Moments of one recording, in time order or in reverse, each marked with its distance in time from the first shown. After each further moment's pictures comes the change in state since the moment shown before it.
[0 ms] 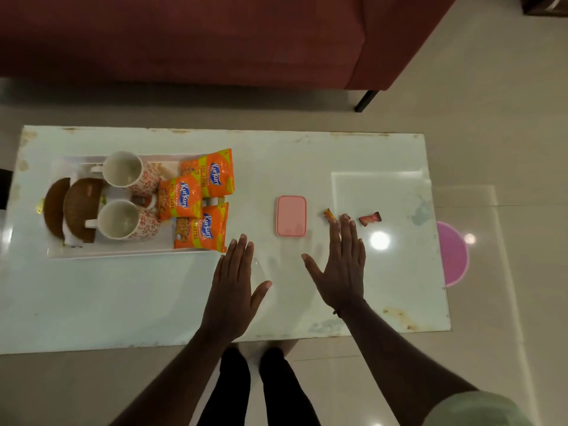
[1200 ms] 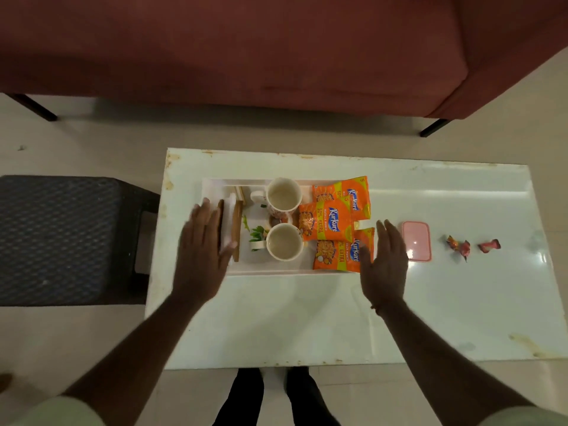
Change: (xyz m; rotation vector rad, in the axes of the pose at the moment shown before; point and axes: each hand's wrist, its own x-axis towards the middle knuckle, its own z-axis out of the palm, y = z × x) left_hand 0.016 -0.351 -0.177 0.047 0.261 -0.059; right_hand 0.030 -0.254 0.072 0.084 0.128 0.145
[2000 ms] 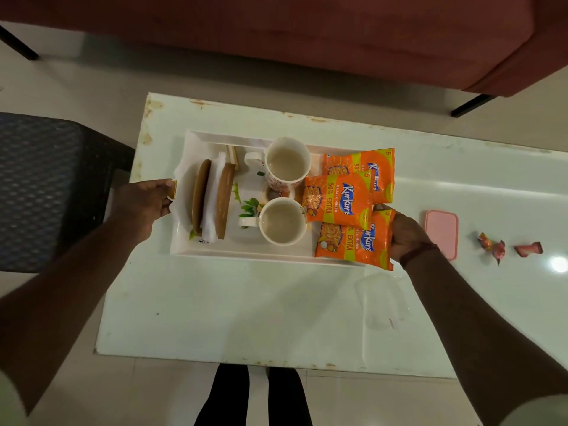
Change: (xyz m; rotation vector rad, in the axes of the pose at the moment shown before) left_hand 0.059 -0.077 0.032 -1.017 -0.004 -1.015; right_hand 0.094 0.045 0.046 0.877 -0.663 0.757
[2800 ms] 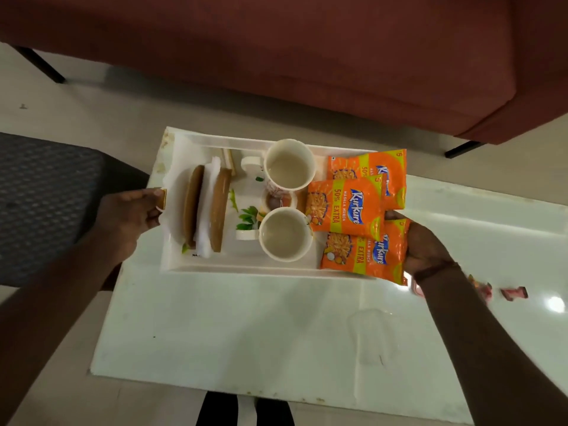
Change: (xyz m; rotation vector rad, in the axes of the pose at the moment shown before) left_hand -0.039 0.056 -0.025 -0.114 -0.067 0.047; right_hand -0.017 -0.077 -0.016 0.059 -0.076 -0.029
